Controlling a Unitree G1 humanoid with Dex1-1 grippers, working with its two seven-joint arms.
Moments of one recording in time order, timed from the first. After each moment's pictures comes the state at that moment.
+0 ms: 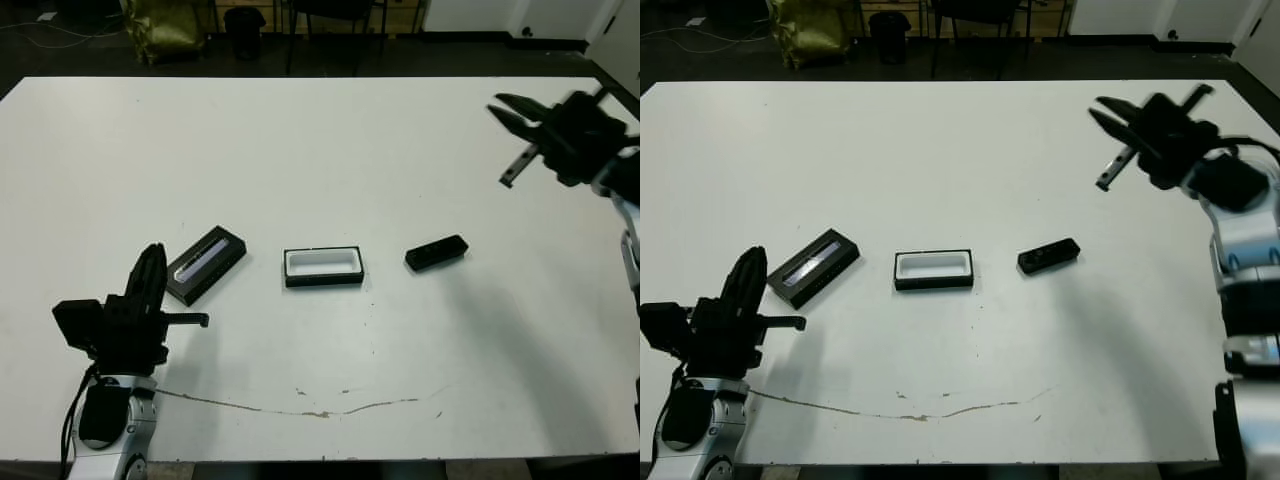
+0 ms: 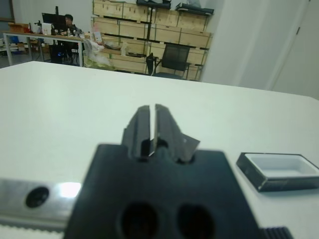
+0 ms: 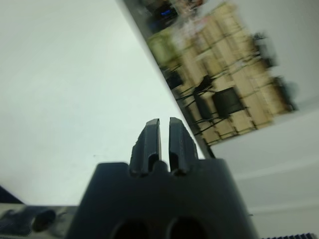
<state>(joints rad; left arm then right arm) 0.27 0.11 0.09 -0.33 -0.21 -0.08 -0.10 -0.87 -0.72 0.16 0.69 -0.19 -0.32 0.80</state>
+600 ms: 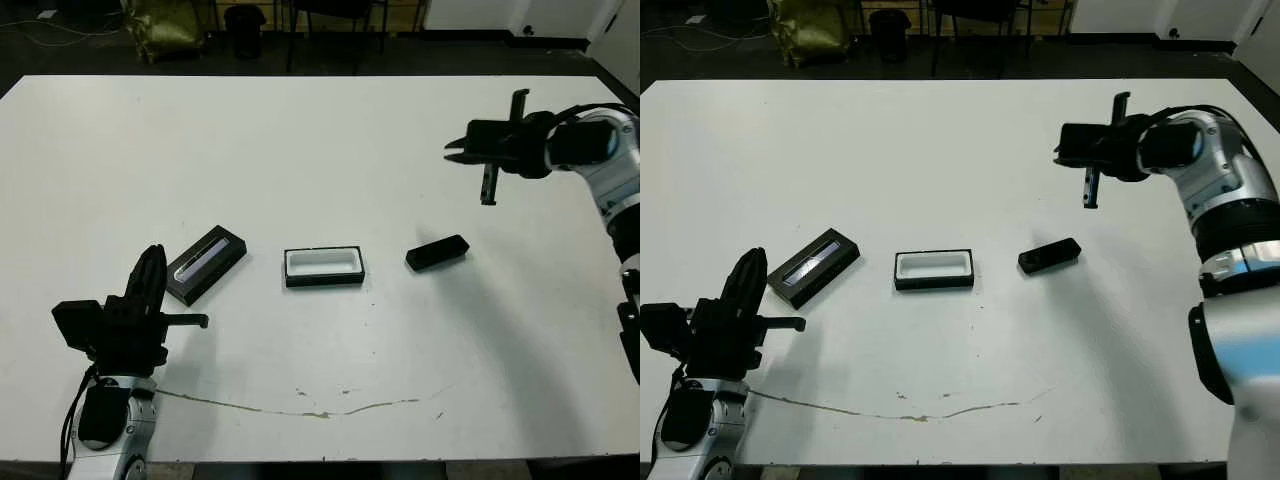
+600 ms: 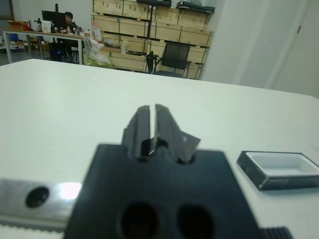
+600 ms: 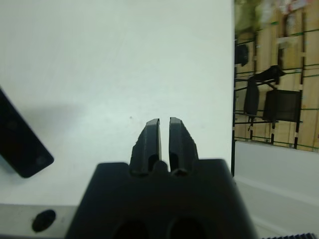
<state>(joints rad) 0.27 0.11 0.09 -0.33 -0.21 -0.07 -0.10 -1.10 -0.67 0.41 1.04 -0.46 -0.46 0.89</state>
